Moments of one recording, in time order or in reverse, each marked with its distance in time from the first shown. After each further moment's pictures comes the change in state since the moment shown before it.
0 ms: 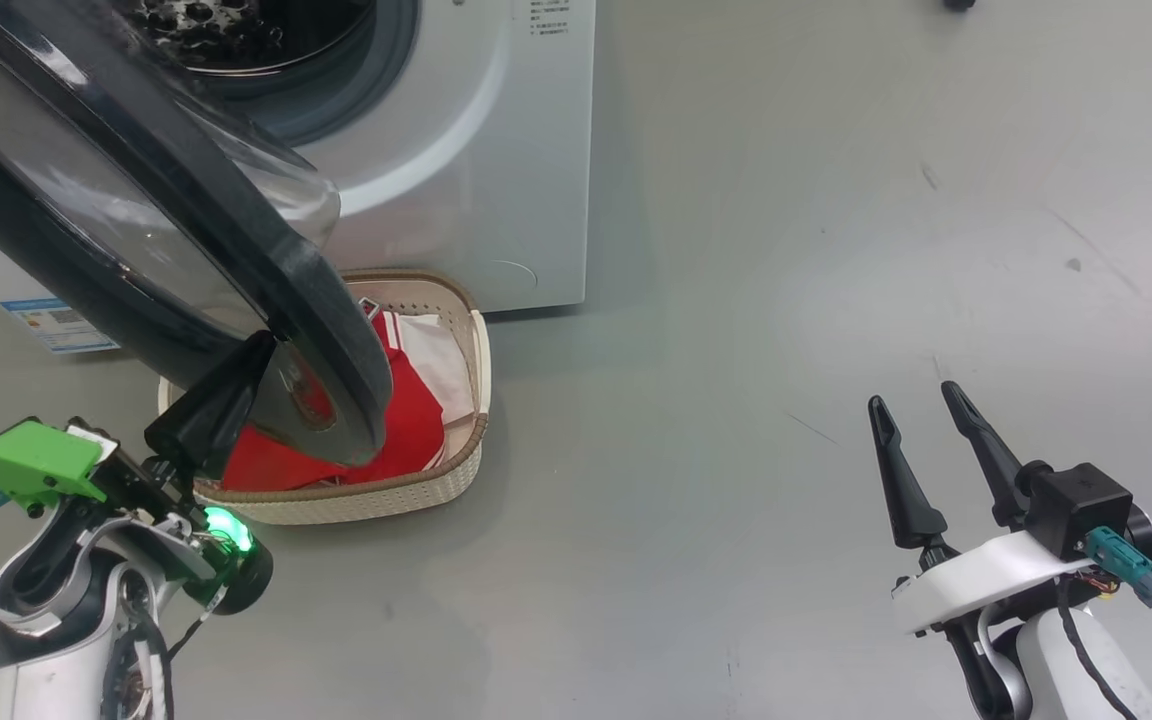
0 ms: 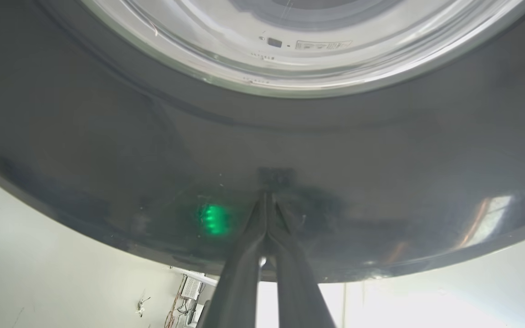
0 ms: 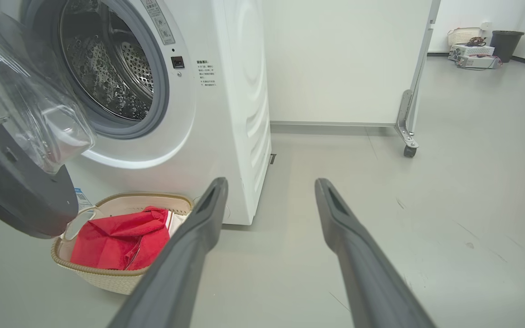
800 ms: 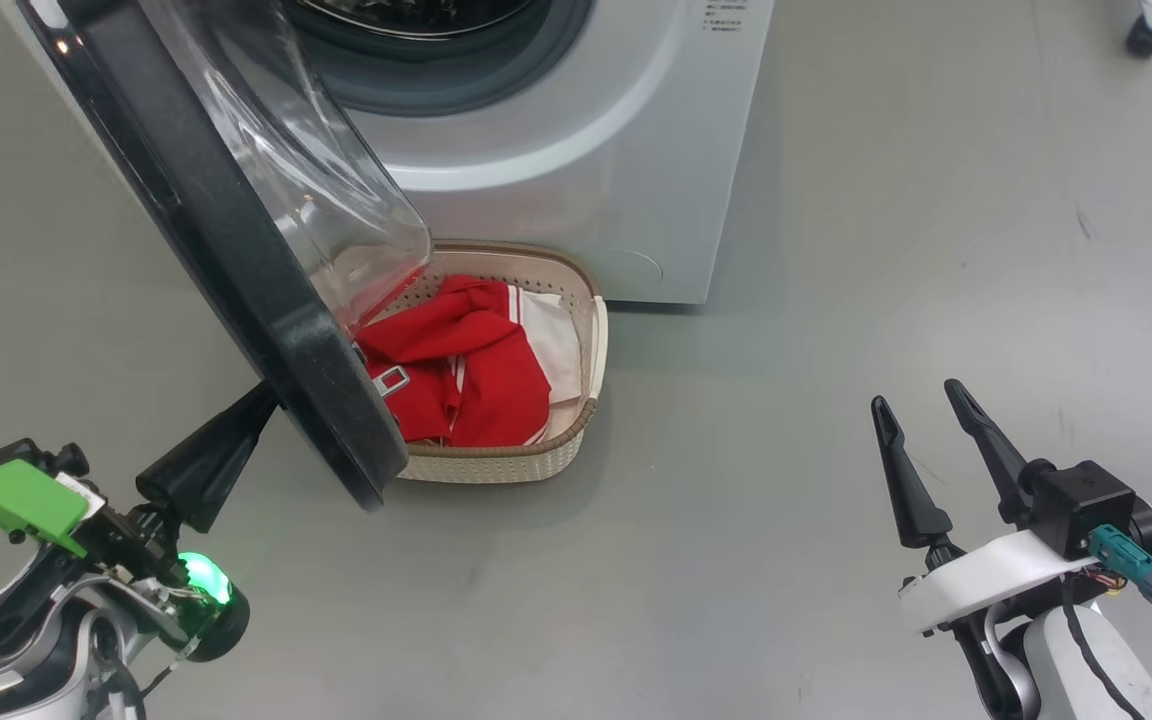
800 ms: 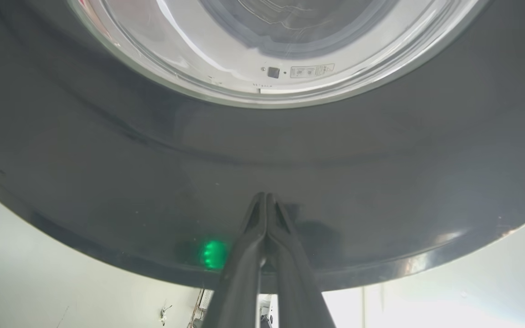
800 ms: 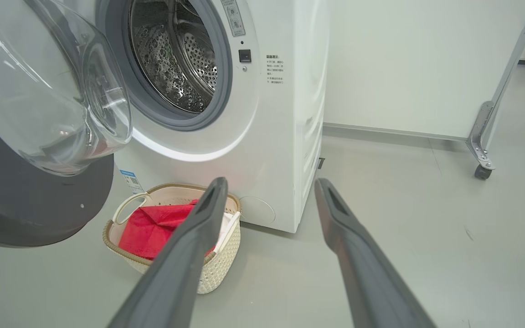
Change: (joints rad) left arm 0.093 0.029 0.031 -0.100 0.053 0.000 0.160; right arm -0.002 -0.027 0.018 -0.004 0.000 0.000 0.000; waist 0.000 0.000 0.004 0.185
